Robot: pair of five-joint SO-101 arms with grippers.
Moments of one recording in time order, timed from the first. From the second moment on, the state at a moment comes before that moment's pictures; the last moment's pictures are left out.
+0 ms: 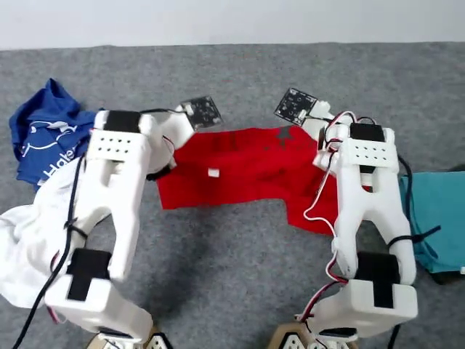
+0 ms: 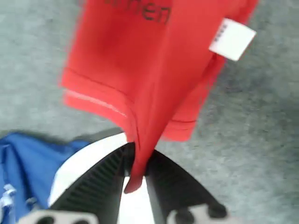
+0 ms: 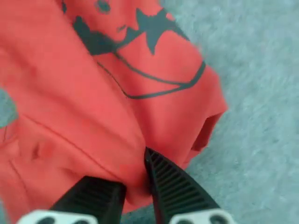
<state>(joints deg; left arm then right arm) 2.8 8.1 1.9 83.8 -48.7 3.0 4.0 9.9 58.2 63.0</state>
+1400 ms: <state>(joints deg) 2.5 21.3 -2.2 59.6 -39.8 2.6 23.0 9.9 19.7 60.7</state>
